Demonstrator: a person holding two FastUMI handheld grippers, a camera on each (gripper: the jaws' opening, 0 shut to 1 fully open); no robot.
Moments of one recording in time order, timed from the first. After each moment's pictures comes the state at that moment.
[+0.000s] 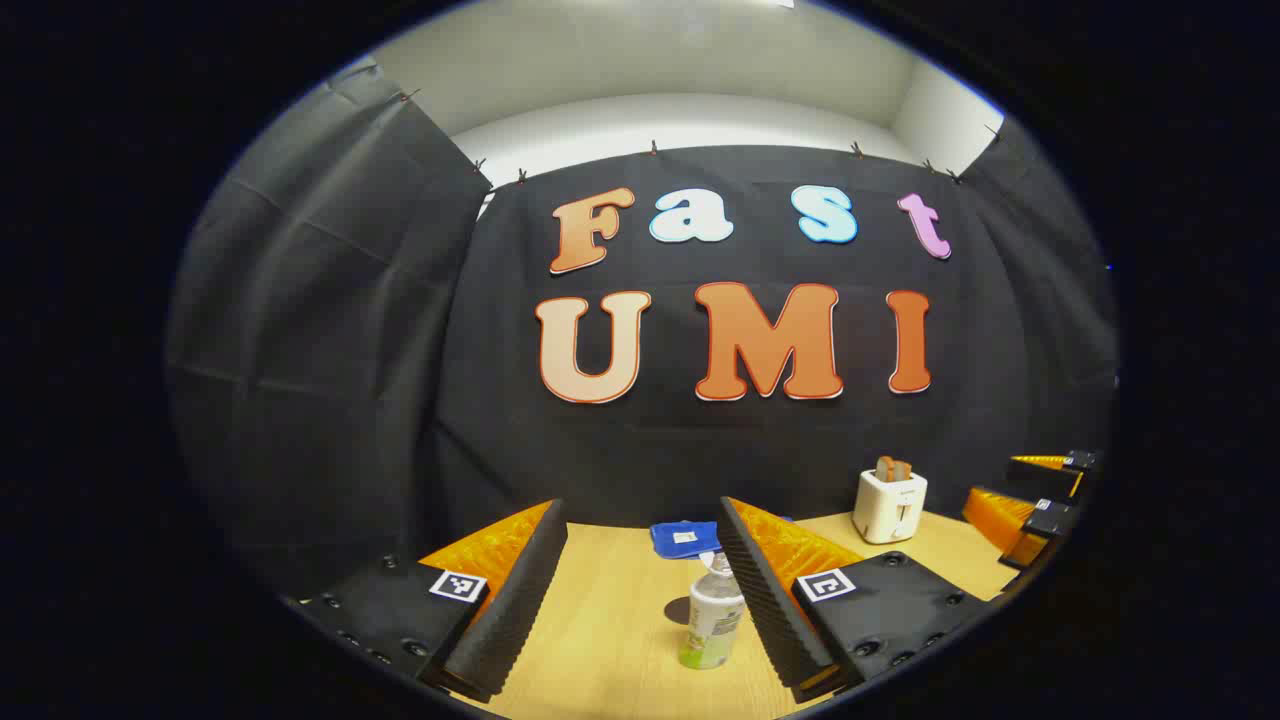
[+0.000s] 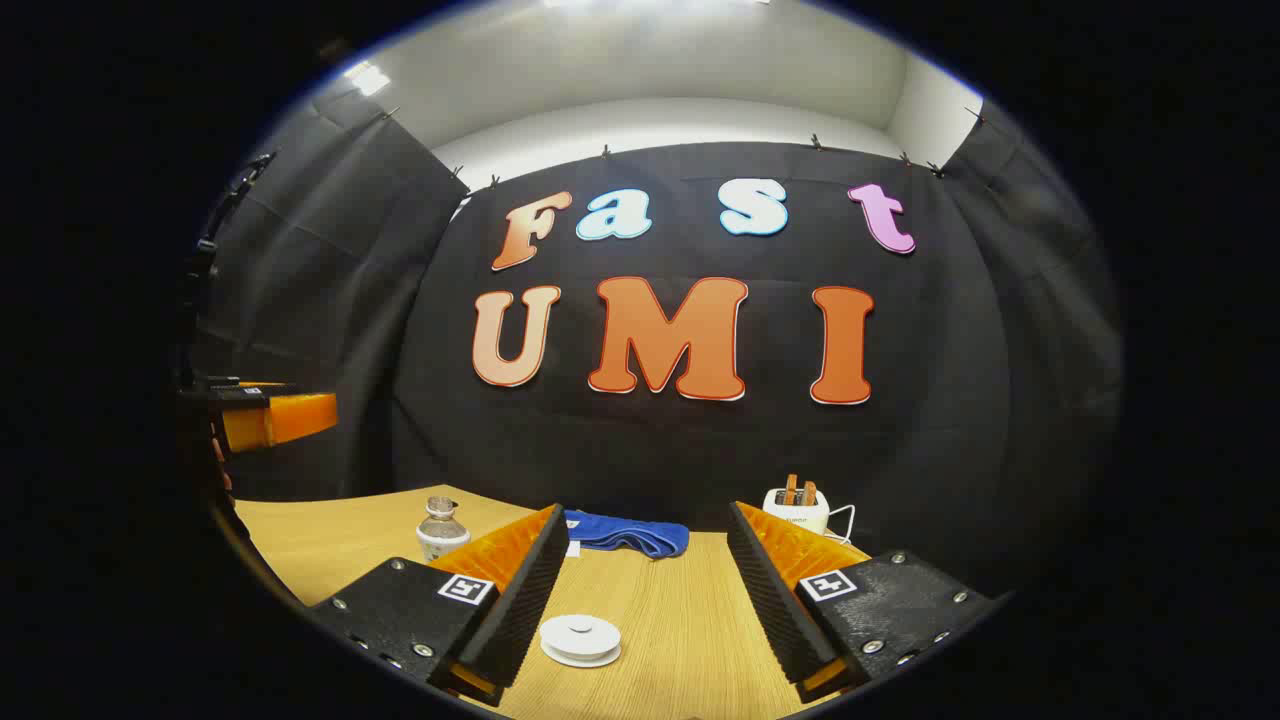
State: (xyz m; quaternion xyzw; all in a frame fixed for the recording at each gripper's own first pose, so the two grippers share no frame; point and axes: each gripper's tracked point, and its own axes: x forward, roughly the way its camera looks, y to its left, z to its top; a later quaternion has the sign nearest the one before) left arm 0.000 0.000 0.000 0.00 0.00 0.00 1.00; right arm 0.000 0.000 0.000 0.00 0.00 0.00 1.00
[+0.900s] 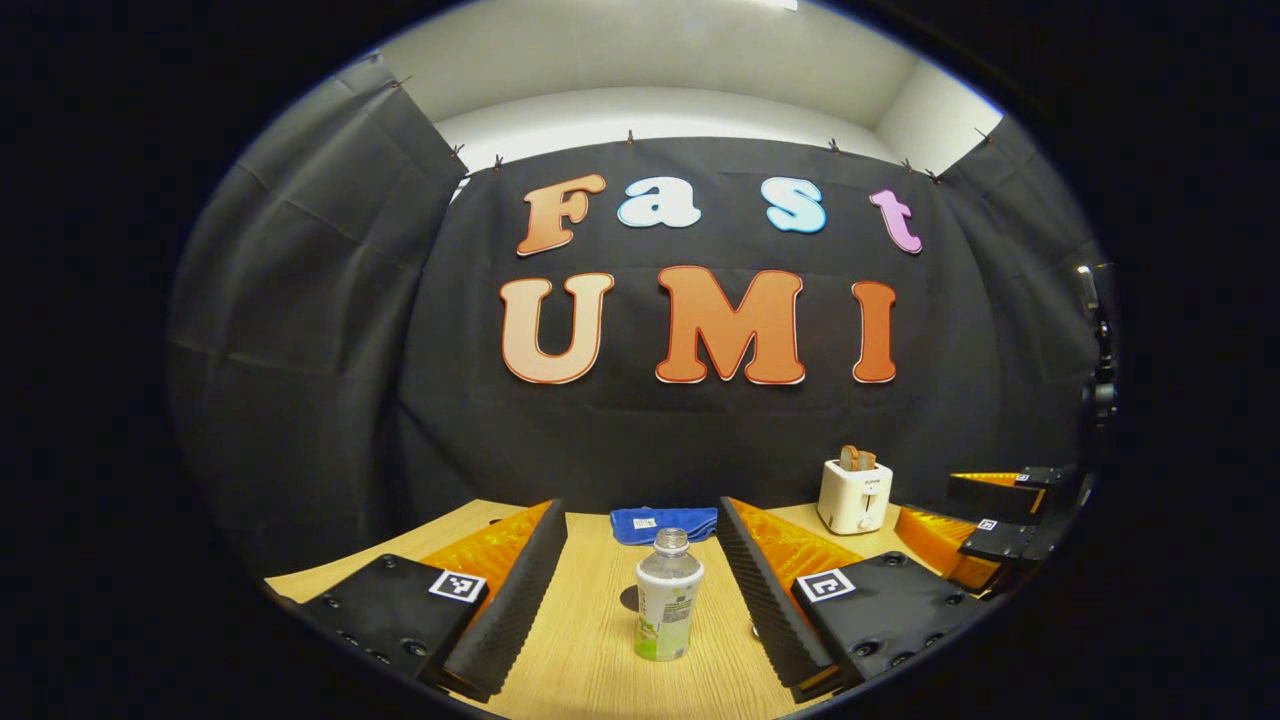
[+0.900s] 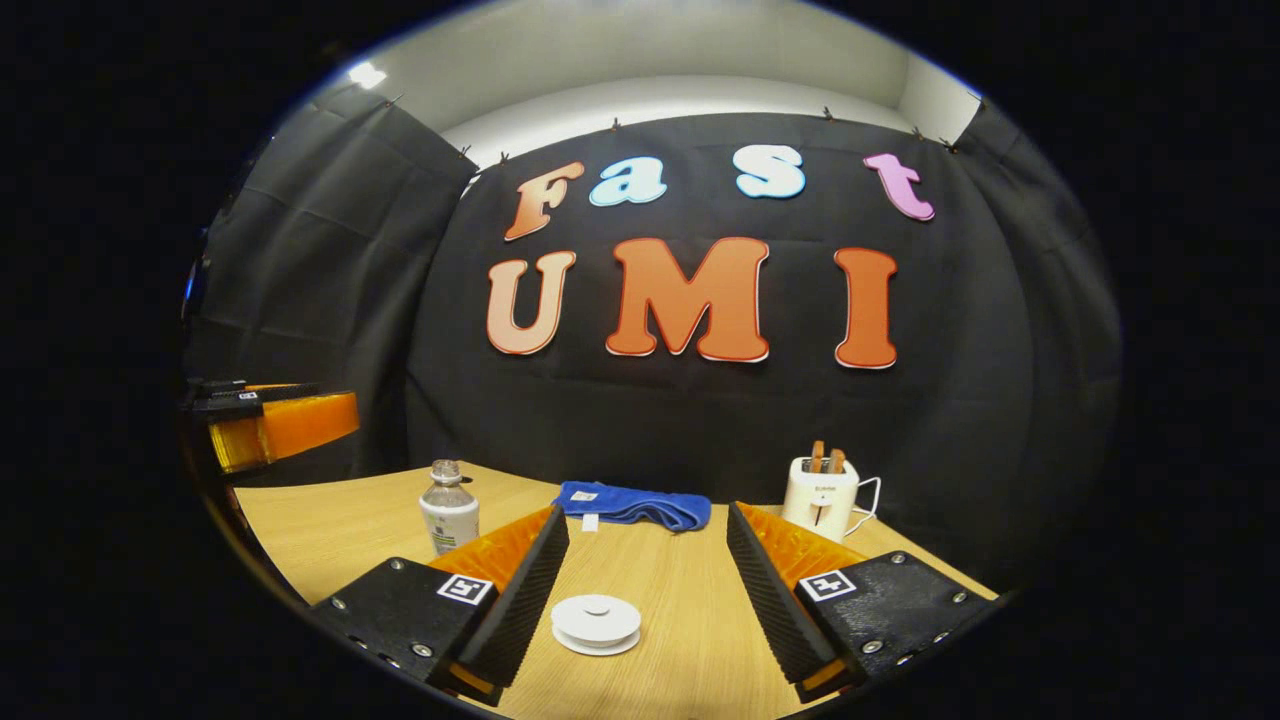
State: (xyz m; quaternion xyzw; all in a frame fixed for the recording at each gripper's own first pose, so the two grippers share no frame) left arm 0.001 -0.030 -0.039 0.00 0.01 -0.04 1.00; right arm 0.016 0.029 -0.056 0.01 0.05 0.05 1.00
